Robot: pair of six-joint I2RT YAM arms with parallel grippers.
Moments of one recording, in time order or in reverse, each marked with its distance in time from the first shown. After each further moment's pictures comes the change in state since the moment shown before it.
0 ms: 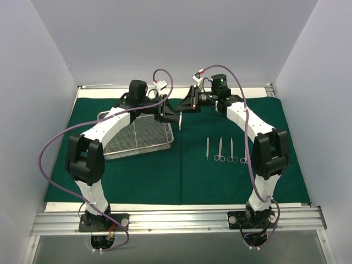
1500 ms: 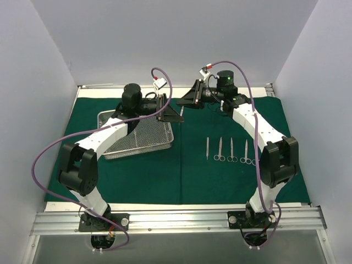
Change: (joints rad) left arm -0.030 -0.150 -0.216 0.497 0.105 -0.185; right arm 0.008 -0.132 -0.031 0.012 0.101 0.153
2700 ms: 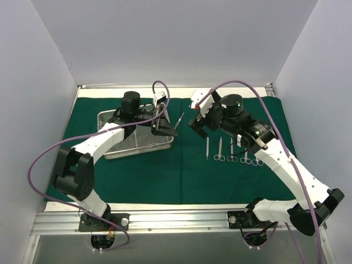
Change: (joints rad) left arm 0.019 -0.048 -0.154 -0.043 0.133 -0.203; right arm 0.308 -0.509 -0.150 -0.421 0.841 -1.280
